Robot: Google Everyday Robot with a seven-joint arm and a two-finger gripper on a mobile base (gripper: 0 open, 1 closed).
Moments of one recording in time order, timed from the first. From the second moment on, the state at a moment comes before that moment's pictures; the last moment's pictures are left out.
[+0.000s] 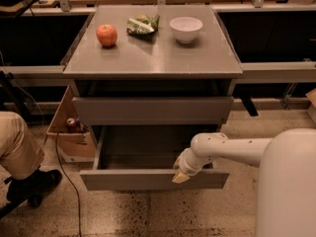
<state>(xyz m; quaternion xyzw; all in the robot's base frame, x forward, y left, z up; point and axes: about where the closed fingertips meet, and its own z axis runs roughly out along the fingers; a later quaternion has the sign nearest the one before) 0.584 -0.089 0.415 -0.65 0.73 0.10 0.18</state>
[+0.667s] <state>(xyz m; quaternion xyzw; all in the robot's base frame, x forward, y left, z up) 0.558 -0.092 0.414 -0.67 0.72 0.11 0.13</state>
